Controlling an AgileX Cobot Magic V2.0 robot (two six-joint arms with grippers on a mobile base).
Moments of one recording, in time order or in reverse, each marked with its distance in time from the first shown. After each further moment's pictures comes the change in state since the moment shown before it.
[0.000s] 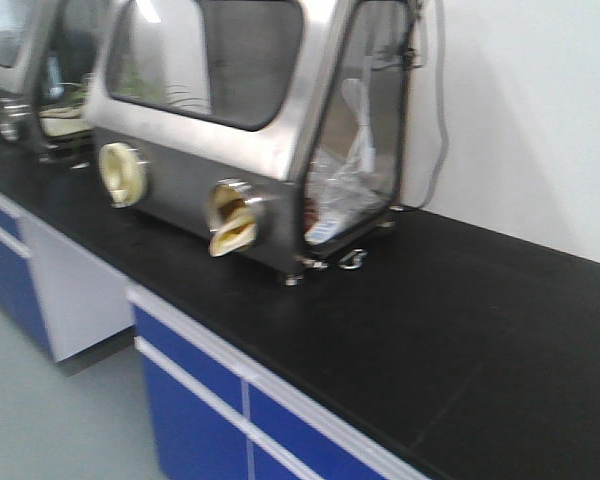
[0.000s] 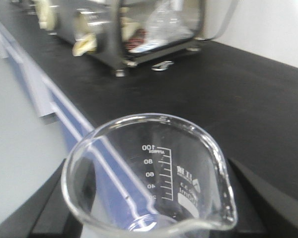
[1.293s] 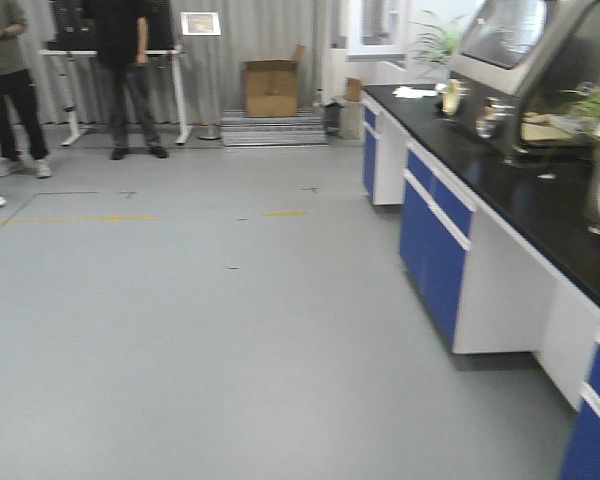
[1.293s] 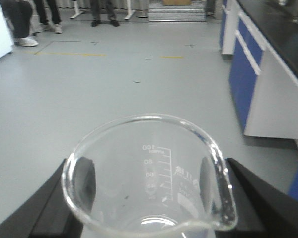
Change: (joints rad) left arm 0.000 0.000 0.000 0.000 0.000 0.000; right arm 0.000 0.000 0.000 0.000 0.000 0.000
